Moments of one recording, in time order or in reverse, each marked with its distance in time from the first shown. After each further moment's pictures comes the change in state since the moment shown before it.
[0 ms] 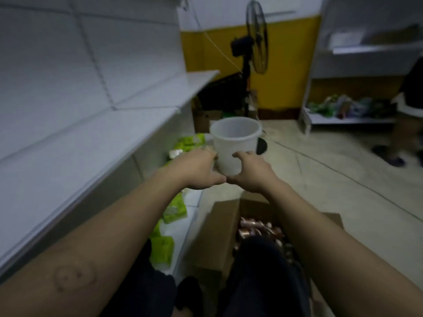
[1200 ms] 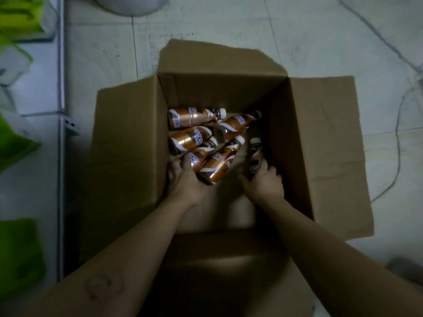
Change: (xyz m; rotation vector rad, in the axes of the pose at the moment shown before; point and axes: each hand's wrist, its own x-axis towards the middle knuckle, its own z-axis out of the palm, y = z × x) left_hand 0.175 0.026 0.525 -0.557 -0.680 -0.350; right_hand -0.002 0.314 0.363 0.005 -0.393 1.054
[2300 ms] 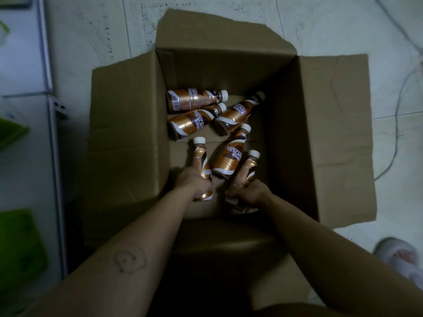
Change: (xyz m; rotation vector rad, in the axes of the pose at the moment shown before) left_hand 0.003 -0.003 0.012 -0.176 -0.229 -0.246; right_hand -0.003 0.010 0.042 0.340 -0.489 0.320
